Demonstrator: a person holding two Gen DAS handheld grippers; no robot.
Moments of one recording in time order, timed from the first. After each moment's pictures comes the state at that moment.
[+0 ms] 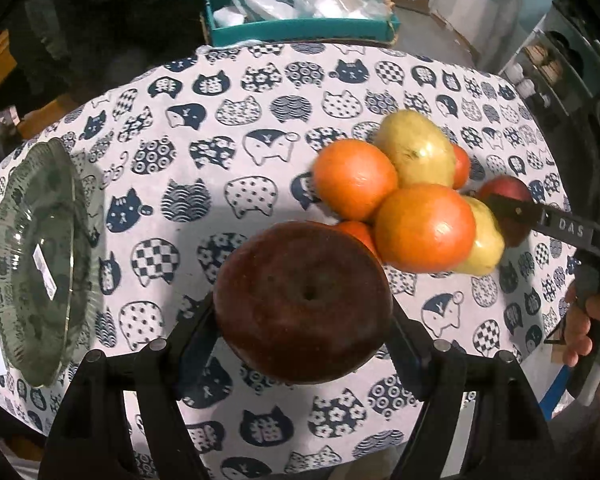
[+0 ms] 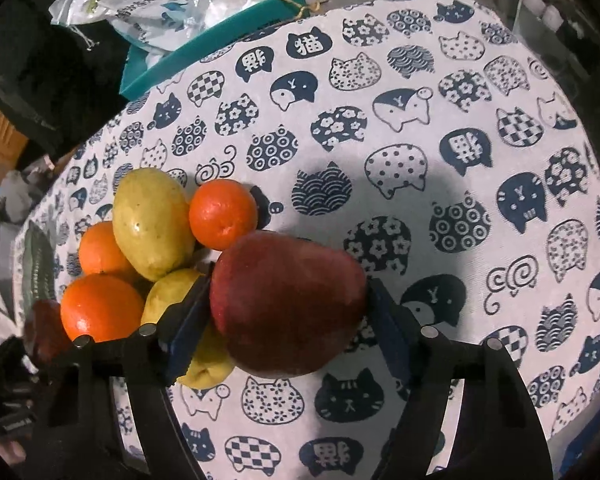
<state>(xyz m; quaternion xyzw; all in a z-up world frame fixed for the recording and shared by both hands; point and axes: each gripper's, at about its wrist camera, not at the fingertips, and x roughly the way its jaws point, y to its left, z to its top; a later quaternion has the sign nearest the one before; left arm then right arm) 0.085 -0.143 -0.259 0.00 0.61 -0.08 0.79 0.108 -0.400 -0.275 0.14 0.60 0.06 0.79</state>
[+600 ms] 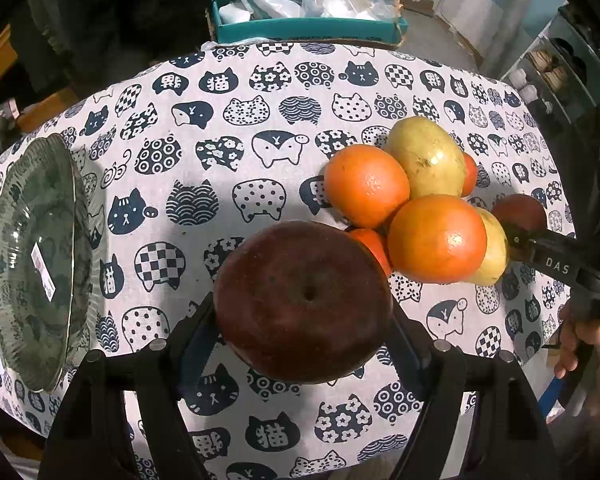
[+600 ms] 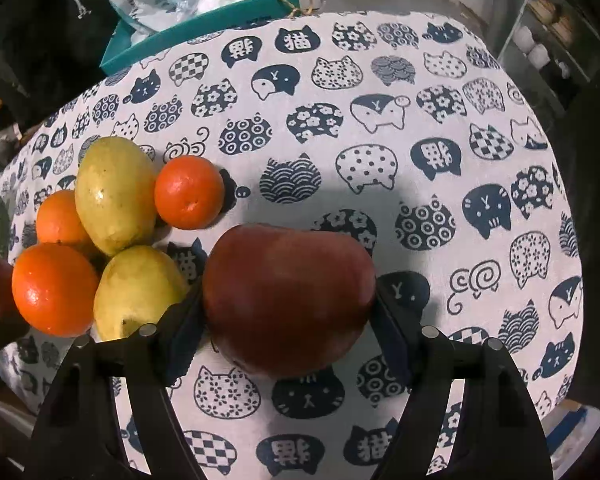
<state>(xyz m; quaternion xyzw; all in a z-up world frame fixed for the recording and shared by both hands) 0.094 -0.137 -0.264 -0.01 0.62 -0.08 0.78 0.101 -0.396 -0.277 0.05 0.60 0.02 0.80</state>
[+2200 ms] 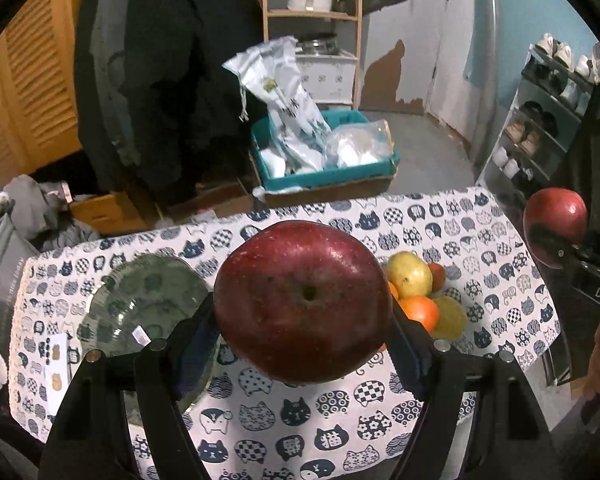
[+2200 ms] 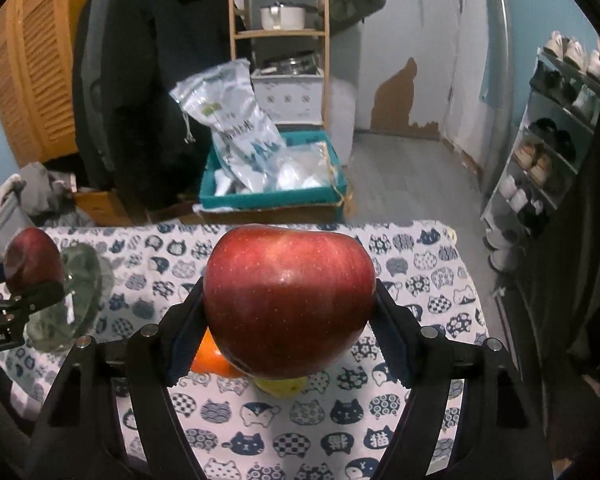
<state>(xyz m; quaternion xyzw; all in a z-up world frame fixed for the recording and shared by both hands) 0.048 -0.081 -0.118 0.01 0.43 -0.06 0.90 0.037 -0.327 -0.086 -0.01 0.37 0.06 0.93</state>
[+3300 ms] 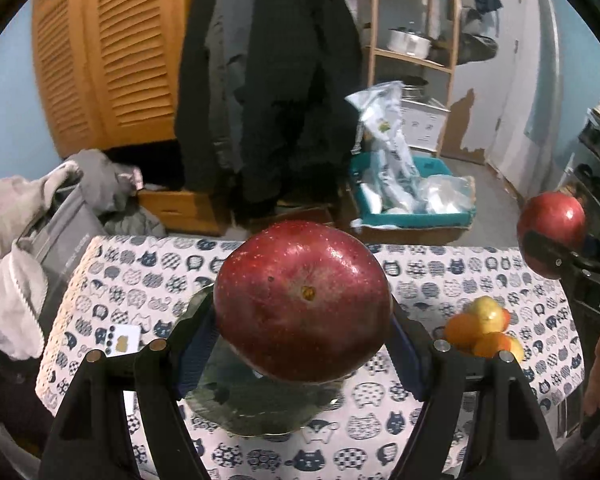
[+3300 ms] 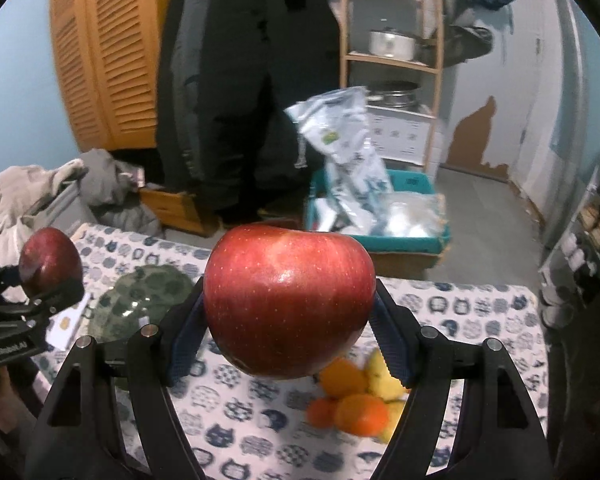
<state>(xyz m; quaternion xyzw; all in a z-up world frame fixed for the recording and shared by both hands) 0.034 0.055 -0.100 -0.04 0.39 0.05 0.92 0.071 -0.175 -0.057 -0.04 0.35 0.18 0.92</state>
